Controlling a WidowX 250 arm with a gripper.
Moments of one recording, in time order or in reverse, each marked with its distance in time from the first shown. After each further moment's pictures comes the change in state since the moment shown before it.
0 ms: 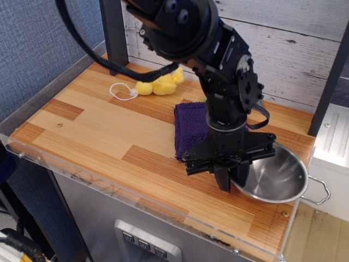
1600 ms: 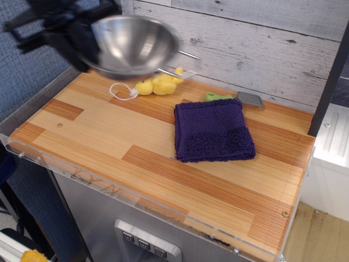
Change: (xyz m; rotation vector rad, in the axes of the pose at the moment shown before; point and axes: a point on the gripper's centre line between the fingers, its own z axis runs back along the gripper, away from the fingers) arm 0.075 0.142 0.173 -0.187 -0.118 0.042
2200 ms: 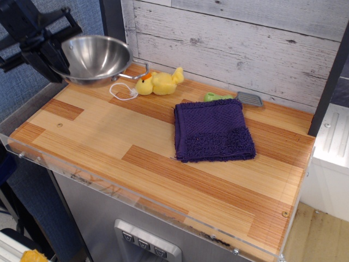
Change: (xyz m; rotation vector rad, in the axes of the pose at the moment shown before) arm 0.053 0.055 -0.056 0.024 0.042 0.125
